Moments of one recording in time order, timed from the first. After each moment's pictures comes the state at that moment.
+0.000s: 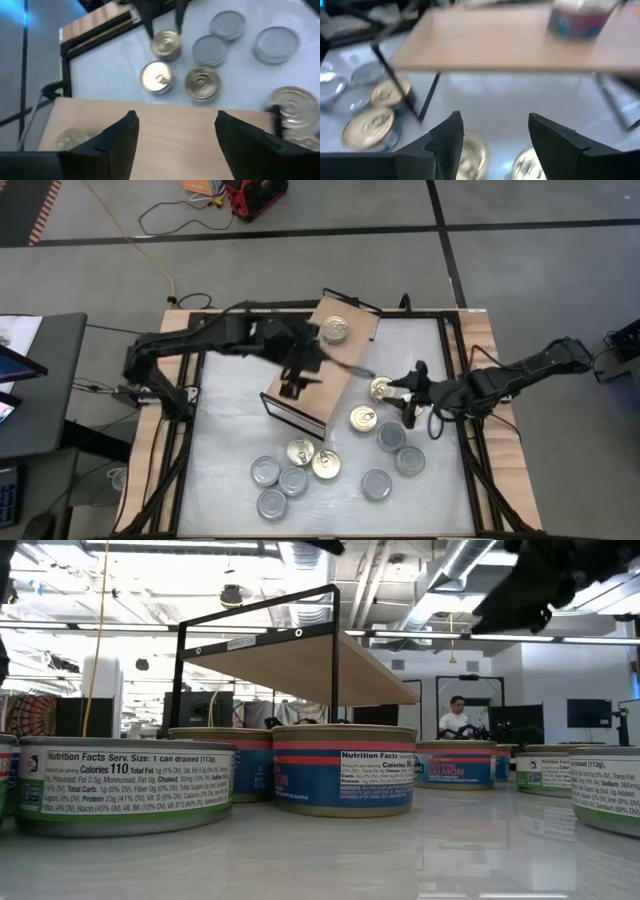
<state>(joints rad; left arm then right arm) 0.07 1.64 1.84 -0.90 0.02 0.48 0.31 0.82 0.58 -0.31 0.55 0.42</state>
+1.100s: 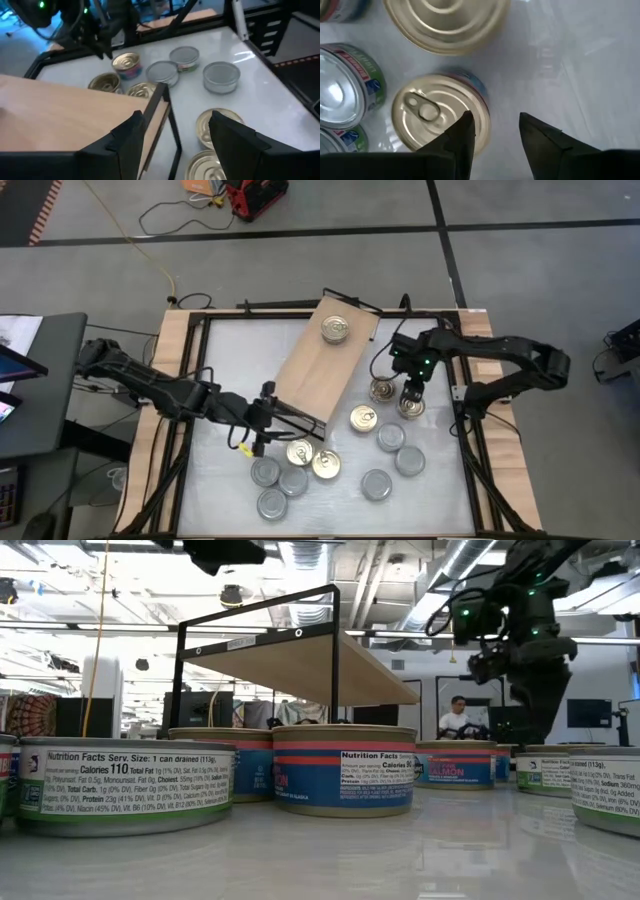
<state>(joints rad) -0.35 1.16 0.83 -0.02 -0.29 0.06 -0.44 1.32 0.83 -1.07 -0.11 -0.01</state>
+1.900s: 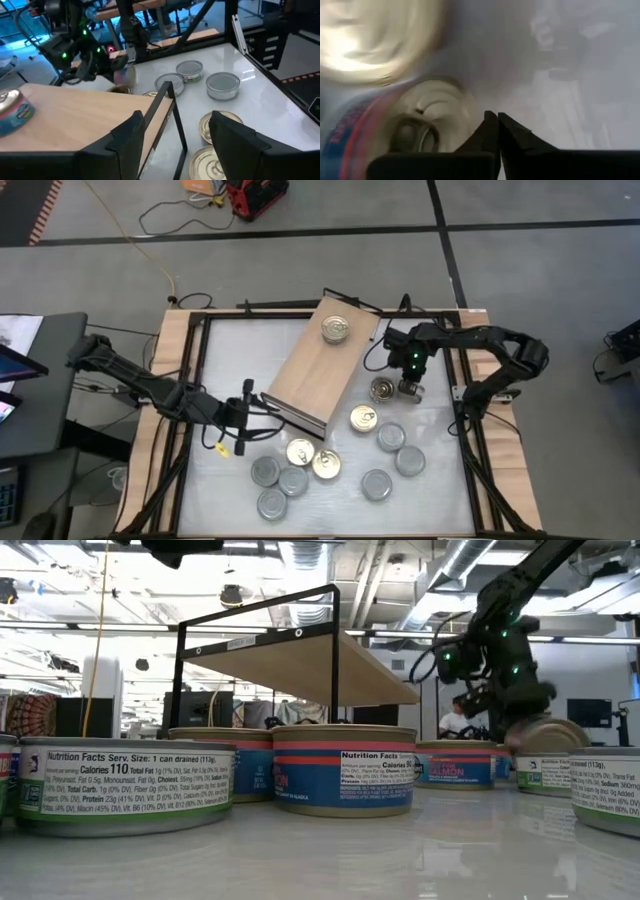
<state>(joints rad) -0.44 0.95 0.68 0.03 -0.43 0.09 -0.57 1.51 0.82 -0.98 -0.06 -0.14</state>
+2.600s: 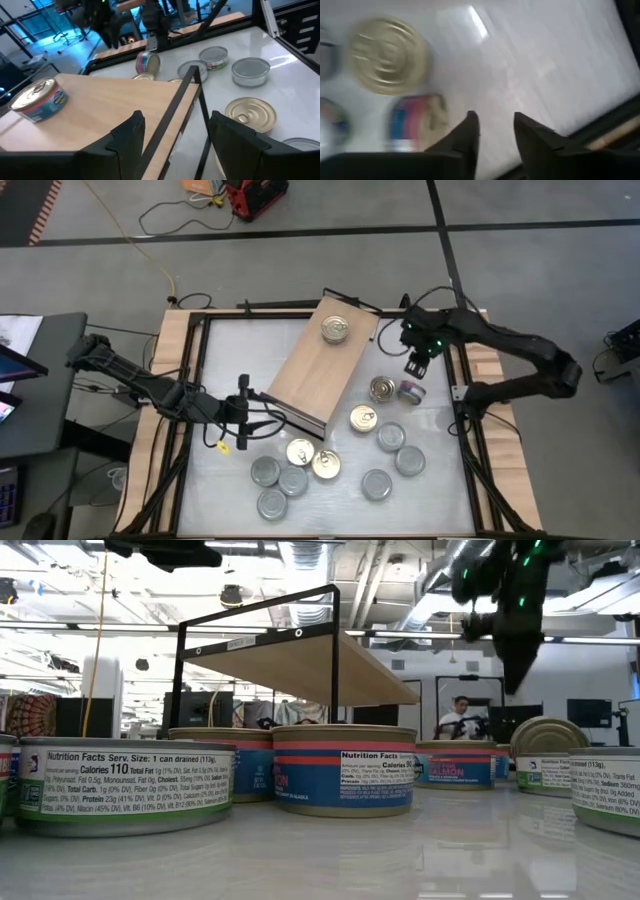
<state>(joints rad) -0.44 0.93 0.68 -0.03 -0.54 0.13 -0.54 1.20 1.03 -1.18 0.08 -0.04</state>
